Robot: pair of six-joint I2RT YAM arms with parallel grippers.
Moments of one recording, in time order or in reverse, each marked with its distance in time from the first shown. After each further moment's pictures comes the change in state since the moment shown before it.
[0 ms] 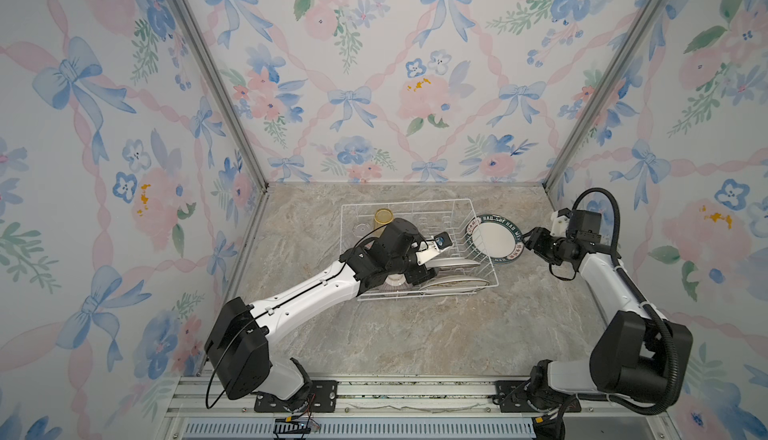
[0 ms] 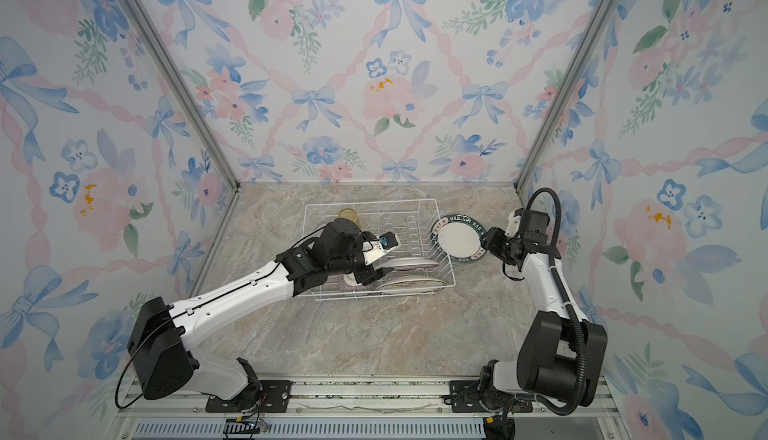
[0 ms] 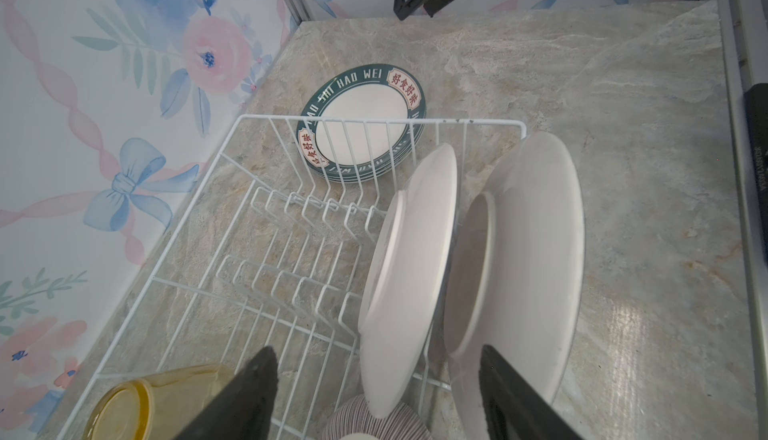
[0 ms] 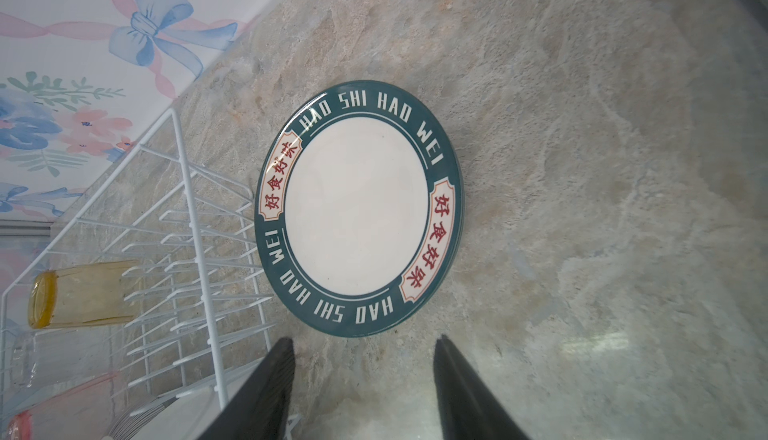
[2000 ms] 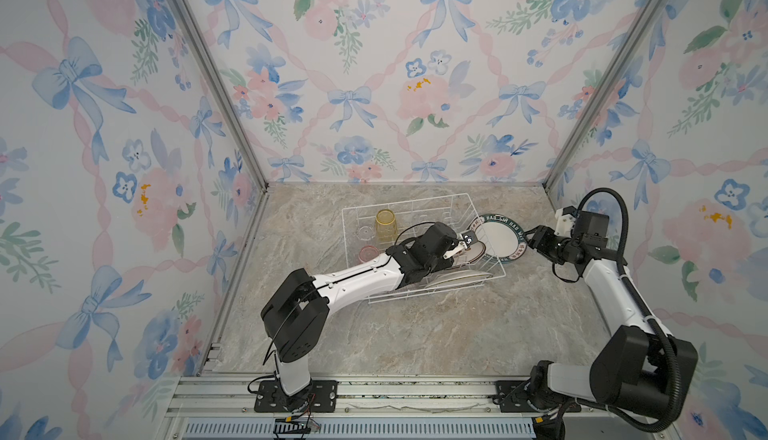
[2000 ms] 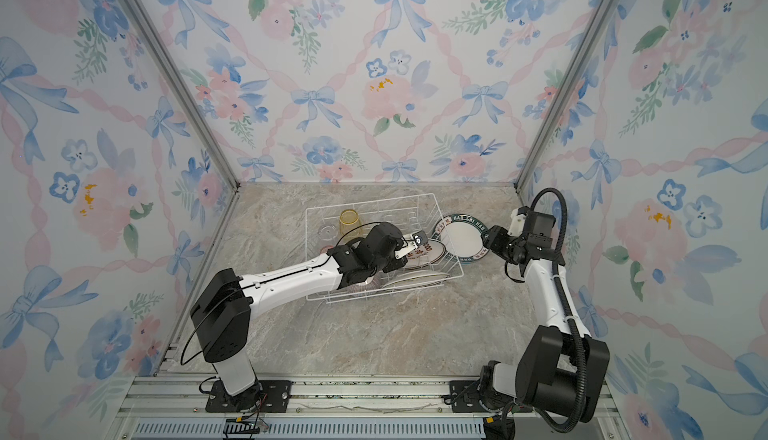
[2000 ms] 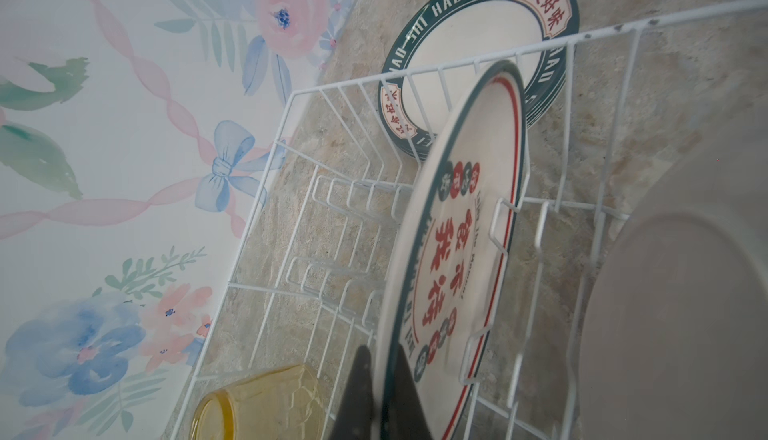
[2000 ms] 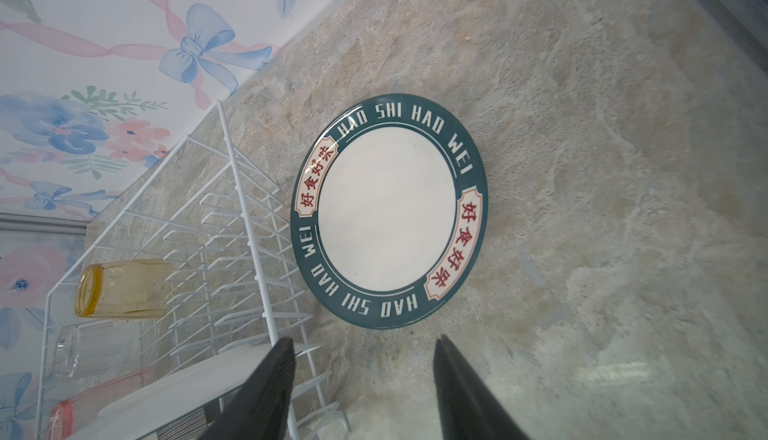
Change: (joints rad) left arm -0.098 0.315 0.182 0.127 -0.465 0.078; right arm -0.023 -0.068 -0.020 0.021 -0.045 0.001
